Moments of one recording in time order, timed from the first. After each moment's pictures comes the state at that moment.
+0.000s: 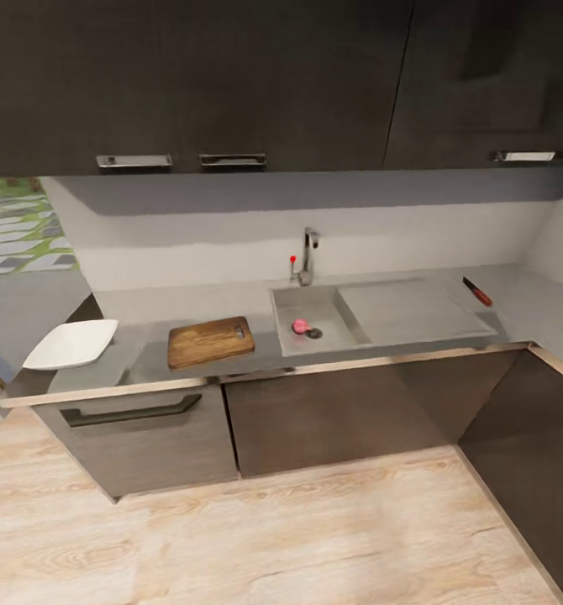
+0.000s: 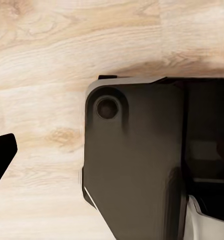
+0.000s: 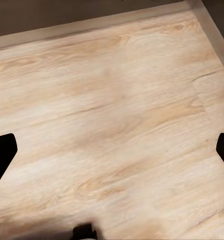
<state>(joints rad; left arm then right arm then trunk) 0.13 -0.05 -0.12 -0.50 0.08 -0.11 0.18 -0.14 -0.20 0.76 -0.48 -0.78 -0.48 -0.33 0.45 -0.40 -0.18</state>
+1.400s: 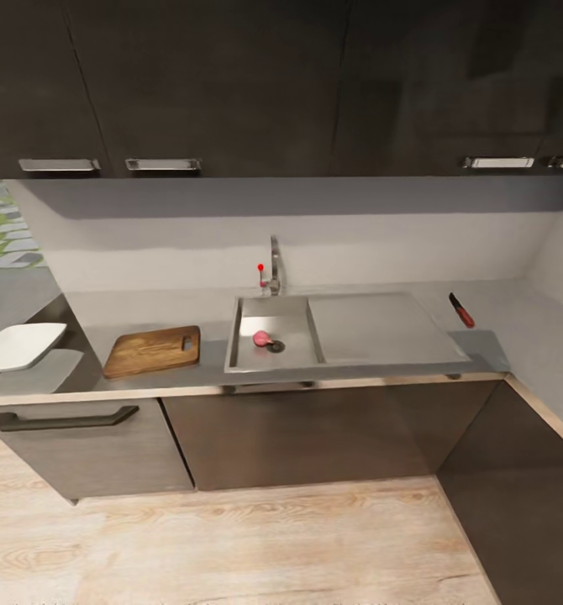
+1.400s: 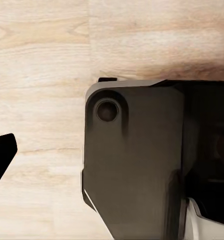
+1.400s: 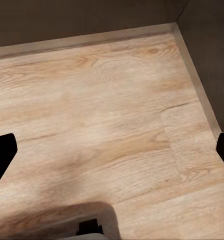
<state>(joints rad) 0.13 -0.05 -0.12 -0.50 0.08 -0.11 0.18 -0.14 -0.17 0.76 -0.45 -0.77 -0.48 -0.33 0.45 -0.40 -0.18</state>
